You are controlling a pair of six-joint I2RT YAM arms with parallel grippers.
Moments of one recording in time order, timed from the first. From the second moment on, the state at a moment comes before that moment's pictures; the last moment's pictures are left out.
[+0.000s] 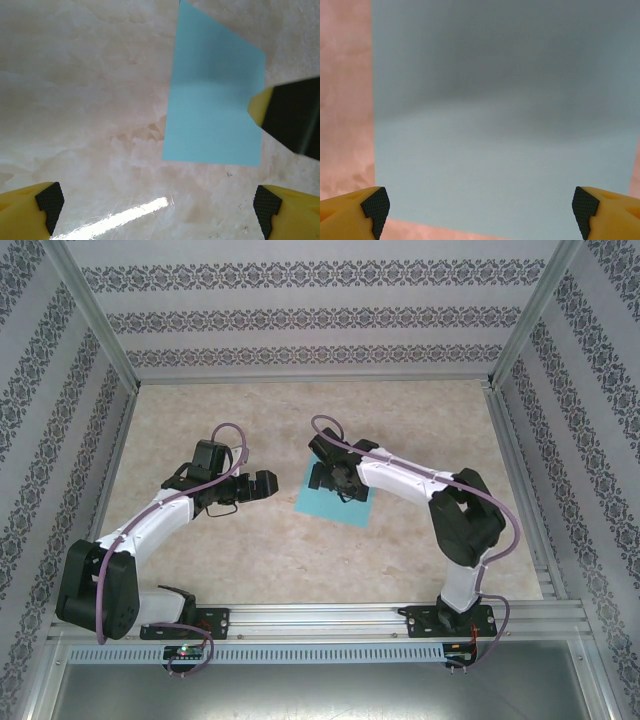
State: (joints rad) left arm -0.24 1.31 0.78 -0.37 0.42 -0.45; right arm 0.70 1.88 1.38 -0.76 0.13 0.94
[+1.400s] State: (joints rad) left arm -0.22 1.32 0.79 -0.42 0.42 -0.43; right arm 0.74 1.93 1.33 -0.69 0.10 0.54
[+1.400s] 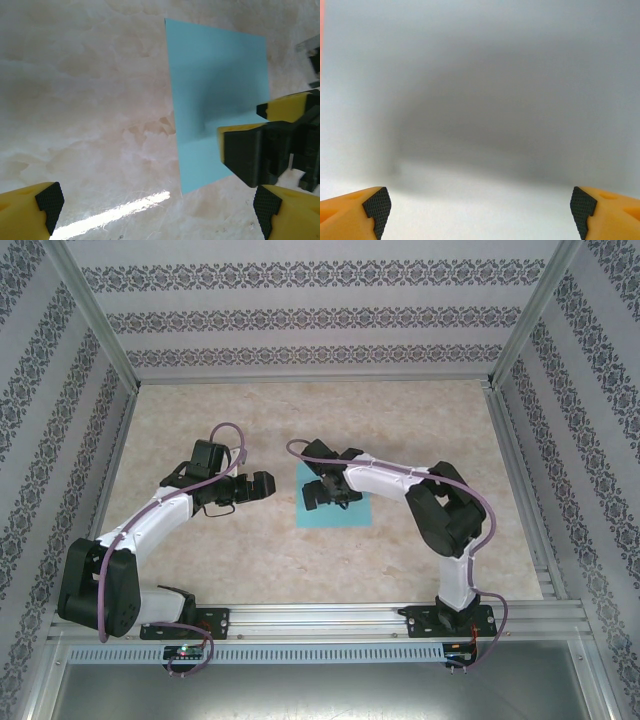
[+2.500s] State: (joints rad) left arm -0.22 1.36 0.80 -0.42 0.46 -0.44; right arm 0.70 2.07 1.44 -0.71 0.14 0.71
